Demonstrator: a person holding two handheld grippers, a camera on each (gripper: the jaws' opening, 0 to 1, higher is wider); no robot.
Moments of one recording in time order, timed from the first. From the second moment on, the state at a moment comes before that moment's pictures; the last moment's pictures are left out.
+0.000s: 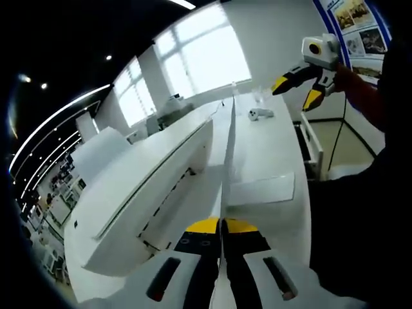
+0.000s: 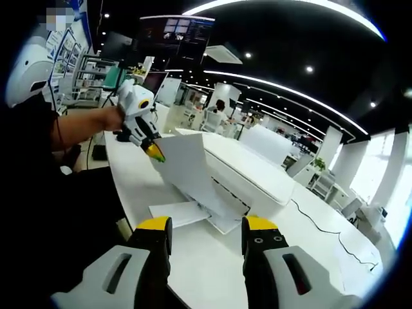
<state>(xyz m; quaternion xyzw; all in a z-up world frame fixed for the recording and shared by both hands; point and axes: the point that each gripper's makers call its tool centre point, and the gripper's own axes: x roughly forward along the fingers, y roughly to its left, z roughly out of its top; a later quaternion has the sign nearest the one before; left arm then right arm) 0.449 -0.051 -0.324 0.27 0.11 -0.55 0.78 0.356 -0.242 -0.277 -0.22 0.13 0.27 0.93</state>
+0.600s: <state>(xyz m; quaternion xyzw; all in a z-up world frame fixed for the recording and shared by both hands) 0.457 -0.054 -0.319 0.26 0.11 -0.55 0.78 0.356 -0.246 -0.277 -0.22 0.12 0.27 0.93</state>
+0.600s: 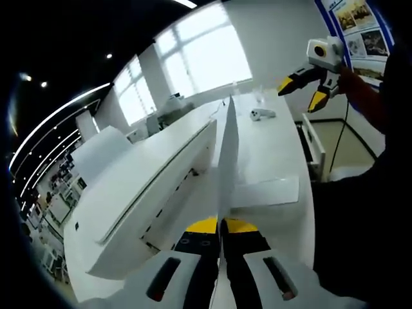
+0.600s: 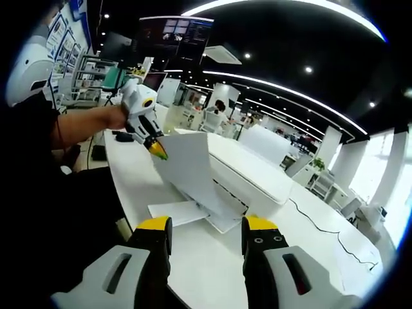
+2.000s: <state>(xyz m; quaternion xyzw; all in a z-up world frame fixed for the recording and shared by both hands) 0.468 -0.052 -0.299 0.25 0.10 -0.54 0.80 0.350 -0.242 -0.277 -0.22 0.12 0.27 0.93</state>
